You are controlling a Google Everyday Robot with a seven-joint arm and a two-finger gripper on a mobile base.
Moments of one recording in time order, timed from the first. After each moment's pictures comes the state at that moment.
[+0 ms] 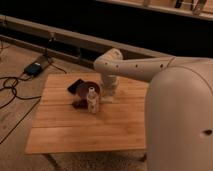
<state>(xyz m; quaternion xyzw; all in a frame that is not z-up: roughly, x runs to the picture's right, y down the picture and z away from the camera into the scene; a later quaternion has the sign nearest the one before) 0.031 0.030 0.820 -0.18 0.22 0.71 0.65</state>
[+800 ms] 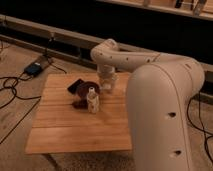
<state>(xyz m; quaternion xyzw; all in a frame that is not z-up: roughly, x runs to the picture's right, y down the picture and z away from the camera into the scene) 0.006 -0.034 0.864 -0.17 0.18 0.67 0.70</state>
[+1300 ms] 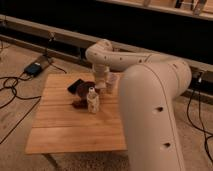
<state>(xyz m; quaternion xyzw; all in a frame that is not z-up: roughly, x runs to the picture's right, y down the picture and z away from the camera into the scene) -0.021 -0.040 0.883 -0.18 0.16 0.65 0.72</state>
